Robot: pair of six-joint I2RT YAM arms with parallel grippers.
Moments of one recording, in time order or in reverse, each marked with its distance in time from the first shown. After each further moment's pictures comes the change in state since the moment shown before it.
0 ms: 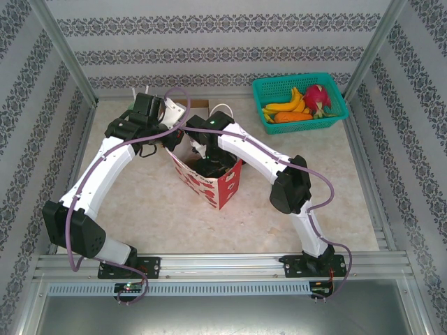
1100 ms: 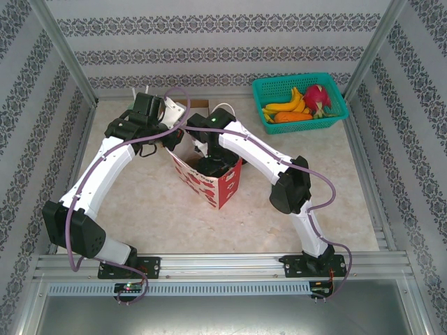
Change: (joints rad) left arm 0.000 0.000 0.000 0.007 0.000 0.000; right arm 0.000 0.000 0.060 -0.091 0.036 0.000
